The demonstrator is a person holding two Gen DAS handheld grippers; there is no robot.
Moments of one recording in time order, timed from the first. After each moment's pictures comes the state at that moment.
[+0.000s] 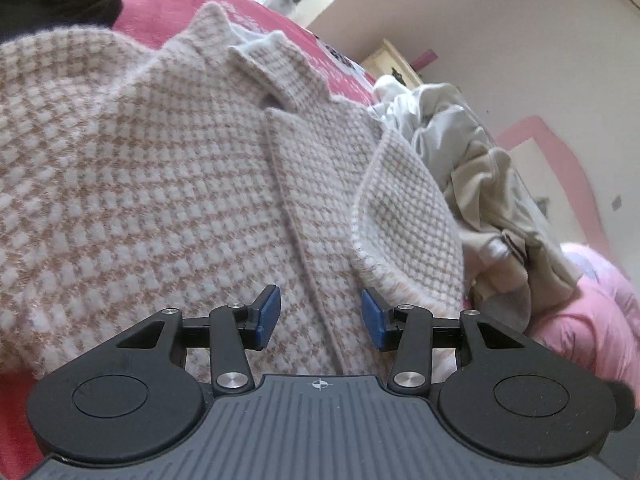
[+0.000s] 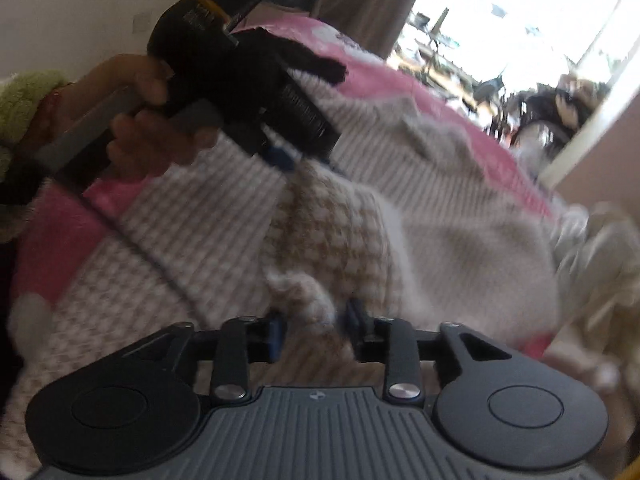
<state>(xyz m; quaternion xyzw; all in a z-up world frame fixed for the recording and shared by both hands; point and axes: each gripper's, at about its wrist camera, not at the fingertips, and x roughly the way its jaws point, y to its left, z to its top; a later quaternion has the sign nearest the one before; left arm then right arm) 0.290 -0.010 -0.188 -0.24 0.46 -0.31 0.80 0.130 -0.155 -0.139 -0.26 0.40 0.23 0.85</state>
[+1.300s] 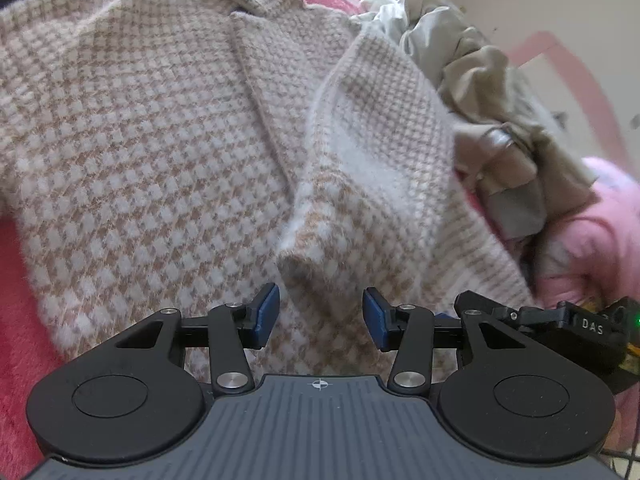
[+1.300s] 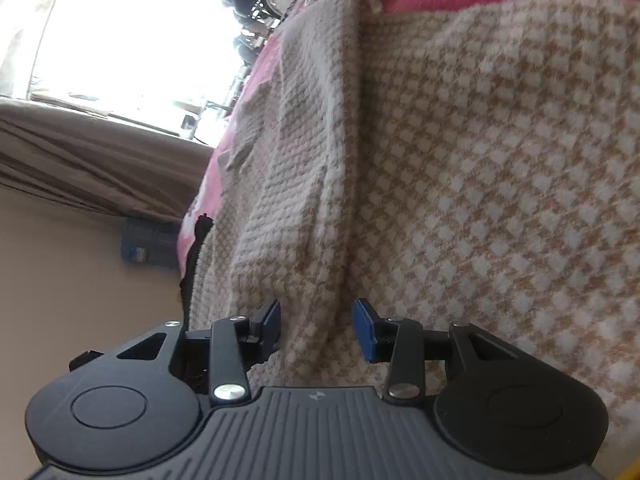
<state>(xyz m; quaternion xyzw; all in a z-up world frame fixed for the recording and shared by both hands) 0.224 -0.049 -0.184 -0.14 0.53 -0.31 0.77 0.110 -0.318 -0.202 0.50 0.40 0.08 0.77</state>
